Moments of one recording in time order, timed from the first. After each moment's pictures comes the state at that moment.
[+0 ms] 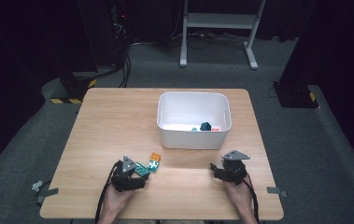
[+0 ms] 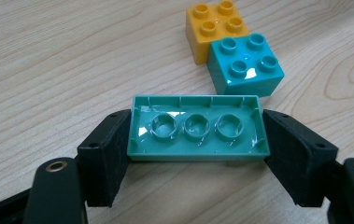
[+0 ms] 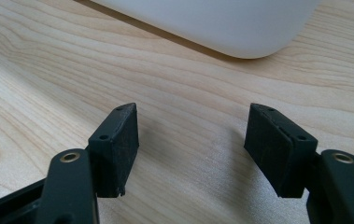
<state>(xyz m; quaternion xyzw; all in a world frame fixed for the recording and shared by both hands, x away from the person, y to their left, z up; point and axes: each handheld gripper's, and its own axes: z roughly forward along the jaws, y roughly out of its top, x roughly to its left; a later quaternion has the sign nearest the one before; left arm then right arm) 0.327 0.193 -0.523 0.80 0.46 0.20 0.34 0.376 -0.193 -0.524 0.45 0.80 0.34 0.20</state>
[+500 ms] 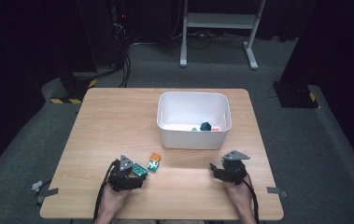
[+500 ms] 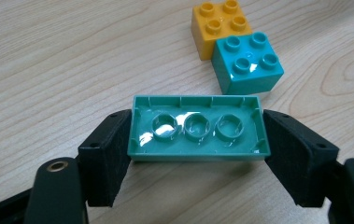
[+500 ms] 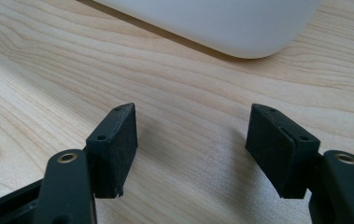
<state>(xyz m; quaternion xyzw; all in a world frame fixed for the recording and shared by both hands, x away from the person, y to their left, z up) 0.327 0.200 -0.510 0.80 0.47 0.18 0.33 0.376 -0.193 -0.524 0.45 0.80 0.34 0.20</state>
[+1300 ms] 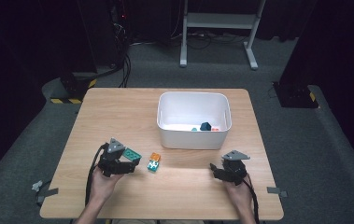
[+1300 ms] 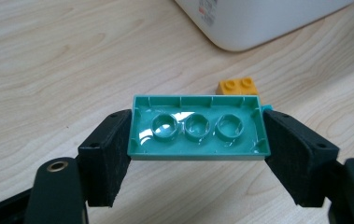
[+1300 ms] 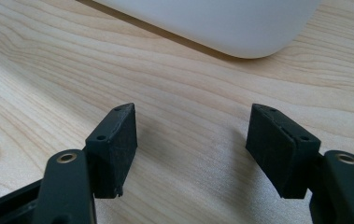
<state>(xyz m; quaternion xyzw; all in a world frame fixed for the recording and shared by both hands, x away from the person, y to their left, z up) 0.352 0.223 -0.450 0.79 0.47 0.18 0.35 0.376 -0.193 -0.524 0.45 0.80 0.34 0.20</state>
